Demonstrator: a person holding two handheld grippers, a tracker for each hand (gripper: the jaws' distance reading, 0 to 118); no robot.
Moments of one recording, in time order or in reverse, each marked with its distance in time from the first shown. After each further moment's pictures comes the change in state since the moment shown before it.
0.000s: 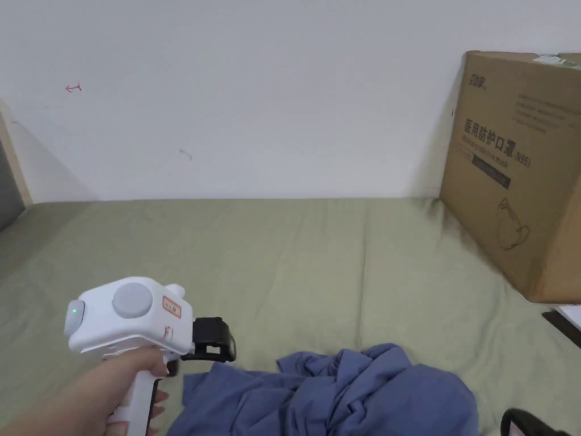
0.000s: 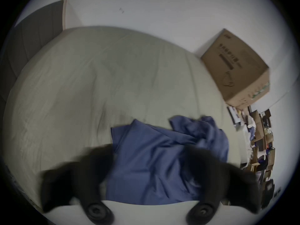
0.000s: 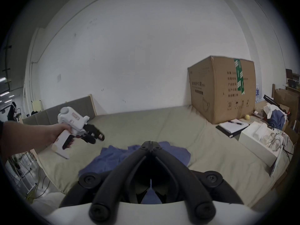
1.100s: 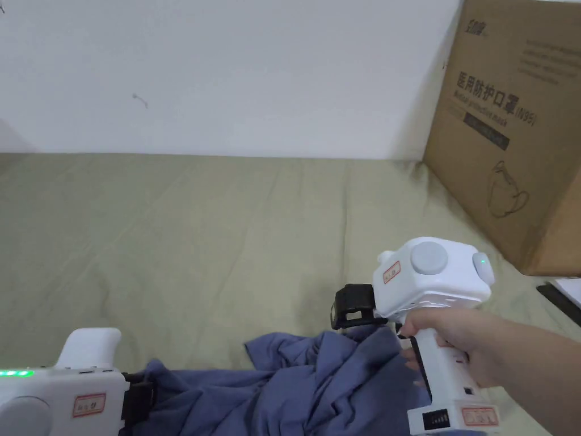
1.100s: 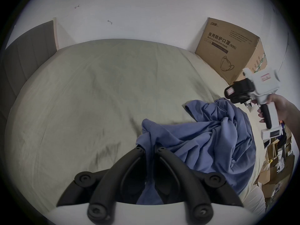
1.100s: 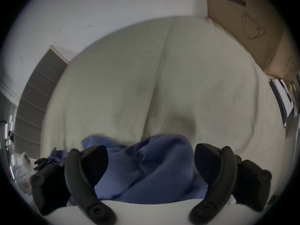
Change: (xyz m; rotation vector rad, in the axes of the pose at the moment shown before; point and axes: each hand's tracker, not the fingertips) left arm -0.025 -0.078 -0.016 0.175 0.026 -0.230; right arm 0.042 -0.003 -0.421 -0.921 -0.029 -0.135
